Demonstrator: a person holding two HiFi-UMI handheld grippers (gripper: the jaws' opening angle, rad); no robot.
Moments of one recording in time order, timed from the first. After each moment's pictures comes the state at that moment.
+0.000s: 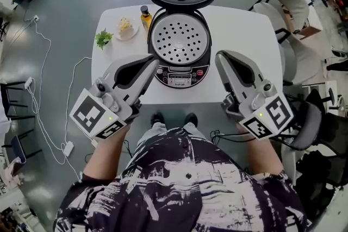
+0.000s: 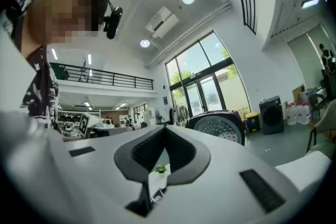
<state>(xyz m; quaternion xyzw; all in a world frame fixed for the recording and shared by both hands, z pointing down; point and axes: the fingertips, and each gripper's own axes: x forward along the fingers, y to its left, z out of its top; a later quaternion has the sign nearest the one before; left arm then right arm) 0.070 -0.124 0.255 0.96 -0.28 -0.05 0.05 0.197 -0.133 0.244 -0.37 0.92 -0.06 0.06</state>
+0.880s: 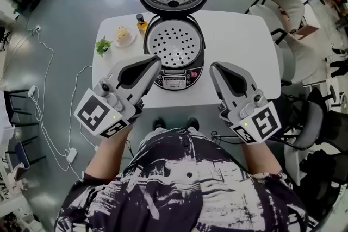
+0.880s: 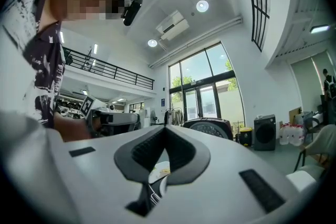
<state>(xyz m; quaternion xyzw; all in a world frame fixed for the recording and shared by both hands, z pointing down) 0.102 -0.115 0.240 0.96 -0.27 -0.04 0.03 0.218 -0.103 0.253 -0.39 0.92 0.02 0.05</state>
